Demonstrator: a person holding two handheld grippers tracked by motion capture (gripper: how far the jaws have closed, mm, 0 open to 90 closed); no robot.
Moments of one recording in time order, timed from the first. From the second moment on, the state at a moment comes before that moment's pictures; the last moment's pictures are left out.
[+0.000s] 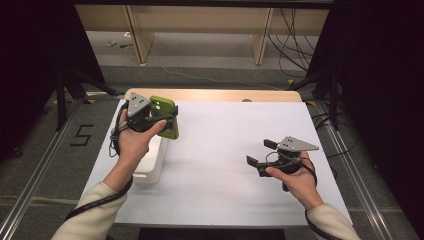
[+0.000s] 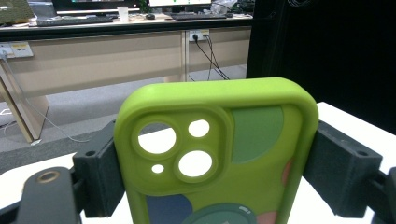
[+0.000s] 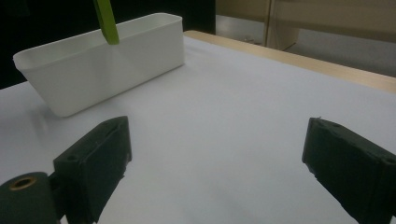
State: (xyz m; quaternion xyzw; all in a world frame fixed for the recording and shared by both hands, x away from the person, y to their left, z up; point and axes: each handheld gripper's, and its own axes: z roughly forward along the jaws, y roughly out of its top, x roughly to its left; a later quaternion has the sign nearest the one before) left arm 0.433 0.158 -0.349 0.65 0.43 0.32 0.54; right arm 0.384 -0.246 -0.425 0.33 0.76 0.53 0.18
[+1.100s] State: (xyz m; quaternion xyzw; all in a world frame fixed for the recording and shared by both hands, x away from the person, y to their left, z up) left arm 0.439 0.177 -0.346 0.64 0.44 0.33 0.54; right arm 0.381 -0.255 -0.425 0.34 0.75 0.53 0.18
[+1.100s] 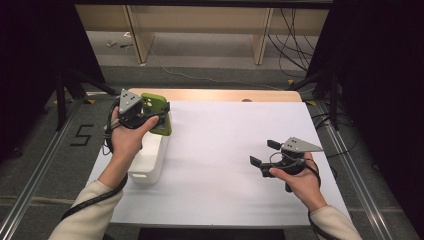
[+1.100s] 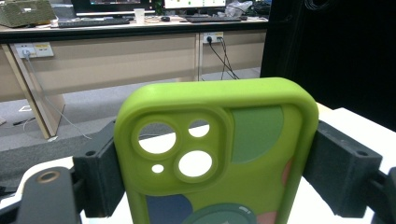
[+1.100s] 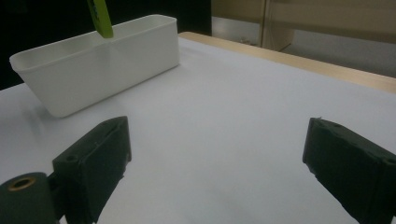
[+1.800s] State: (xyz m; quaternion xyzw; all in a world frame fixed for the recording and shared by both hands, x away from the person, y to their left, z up) left arm 0.443 0.187 -0.346 0.63 0.45 0.34 0.53; right arm 0.382 -0.256 -0.425 0.34 0.75 0.53 0.18
